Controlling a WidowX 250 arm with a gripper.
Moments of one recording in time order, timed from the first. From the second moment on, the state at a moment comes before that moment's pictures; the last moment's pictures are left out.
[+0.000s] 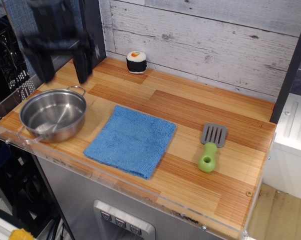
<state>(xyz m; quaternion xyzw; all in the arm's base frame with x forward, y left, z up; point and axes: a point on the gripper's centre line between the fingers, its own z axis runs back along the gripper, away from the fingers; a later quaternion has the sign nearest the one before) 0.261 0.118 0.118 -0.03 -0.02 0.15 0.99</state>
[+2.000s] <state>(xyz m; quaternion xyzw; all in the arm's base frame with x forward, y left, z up) 0.278 0.049 0.171 -0.05 -0.04 -0.01 1.00</state>
